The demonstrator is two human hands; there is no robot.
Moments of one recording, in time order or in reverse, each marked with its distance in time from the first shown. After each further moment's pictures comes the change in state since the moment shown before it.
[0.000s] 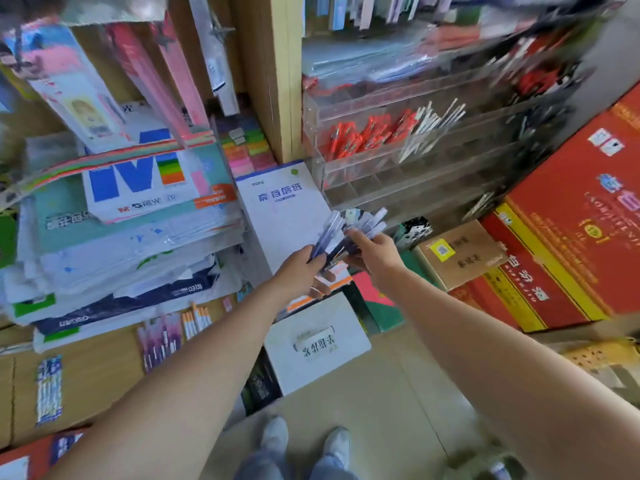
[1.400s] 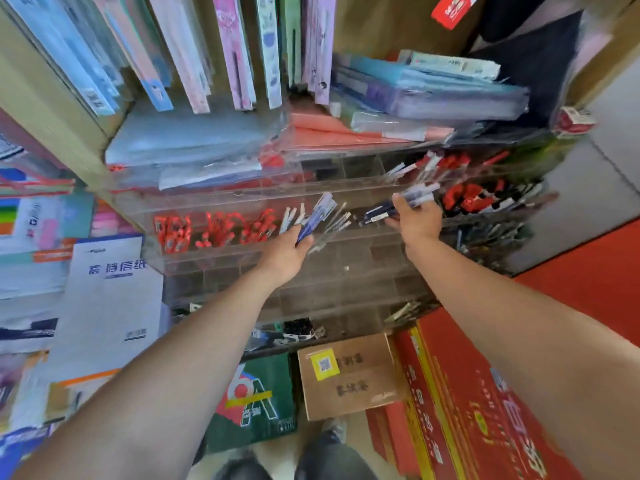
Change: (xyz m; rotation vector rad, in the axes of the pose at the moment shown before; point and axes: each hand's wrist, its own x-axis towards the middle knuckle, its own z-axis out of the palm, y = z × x) left_hand 0.306 0.257 0.199 0.432 0.456 0.129; right_hand 0.357 -0.271 -0.301 -0.070 0.165 -0.238
